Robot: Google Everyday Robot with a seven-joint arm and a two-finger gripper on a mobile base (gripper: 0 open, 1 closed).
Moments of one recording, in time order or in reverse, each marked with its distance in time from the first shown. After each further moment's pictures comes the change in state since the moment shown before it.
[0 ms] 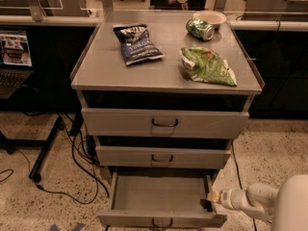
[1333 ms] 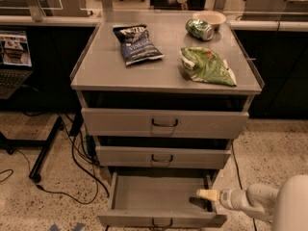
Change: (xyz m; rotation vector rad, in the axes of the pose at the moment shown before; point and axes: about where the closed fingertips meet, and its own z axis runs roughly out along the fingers) arm 0.000 0.000 0.000 0.000 0.000 0.000
